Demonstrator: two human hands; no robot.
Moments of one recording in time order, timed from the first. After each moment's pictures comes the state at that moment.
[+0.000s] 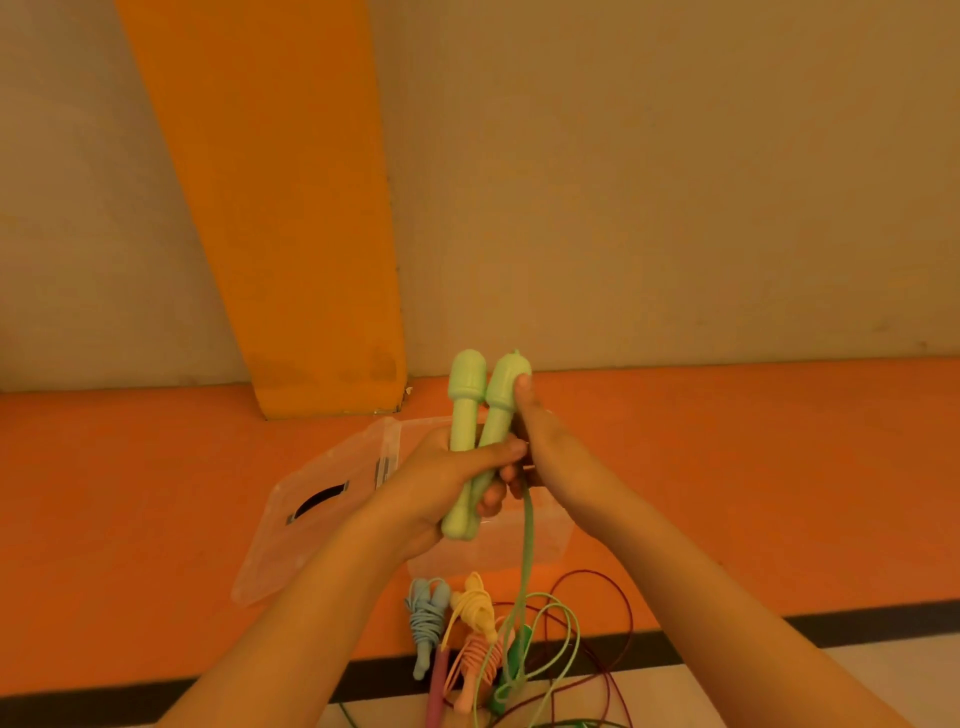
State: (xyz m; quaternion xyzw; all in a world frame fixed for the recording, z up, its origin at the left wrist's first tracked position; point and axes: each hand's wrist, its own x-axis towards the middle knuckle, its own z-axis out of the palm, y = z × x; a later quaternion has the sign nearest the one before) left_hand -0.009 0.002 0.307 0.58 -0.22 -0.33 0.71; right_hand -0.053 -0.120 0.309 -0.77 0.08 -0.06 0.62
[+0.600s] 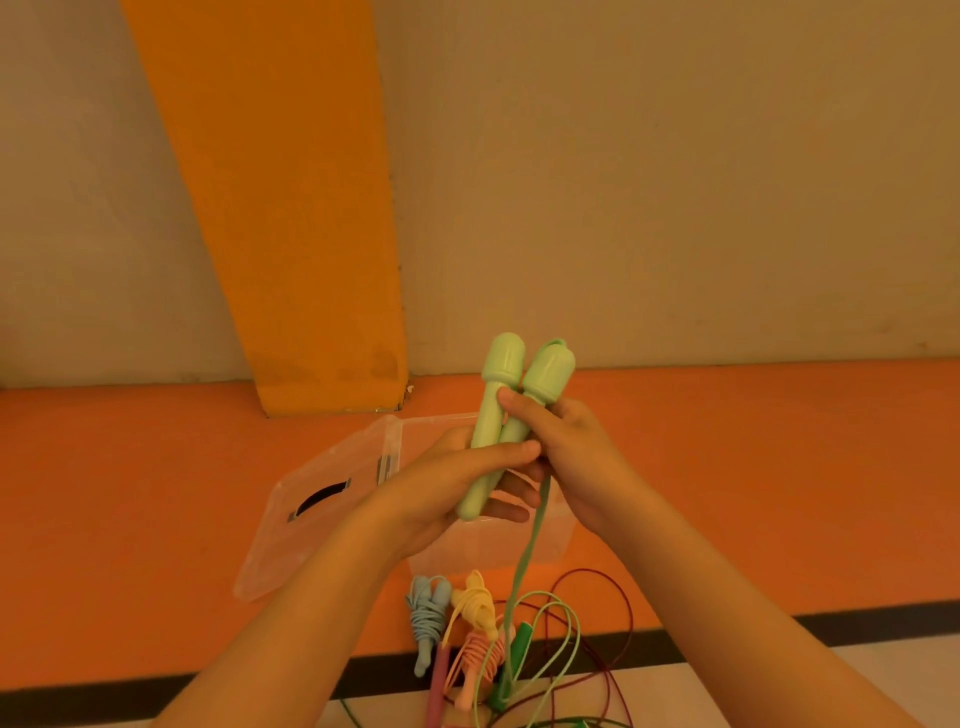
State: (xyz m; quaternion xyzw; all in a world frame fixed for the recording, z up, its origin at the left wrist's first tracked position) left_hand -0.014 0.005 0.317 0.58 -0.27 -0.38 0.66; right_hand -0.060 -0.120 0.314 -0.67 0.07 -0.14 0.72
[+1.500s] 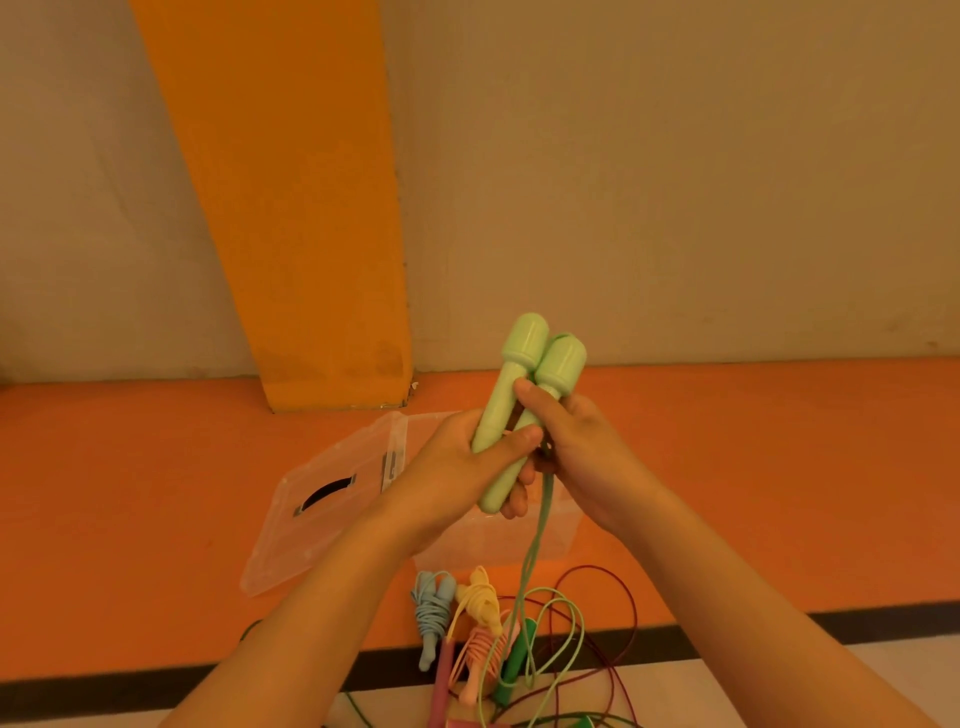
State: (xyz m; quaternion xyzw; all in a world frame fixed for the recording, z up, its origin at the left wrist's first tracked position) left_hand -0.020 0.011 0.320 0.63 -0.33 -0.27 0.65; right_hand -0.059 -0.122 0.312 -0.68 0.07 -0.13 0.72
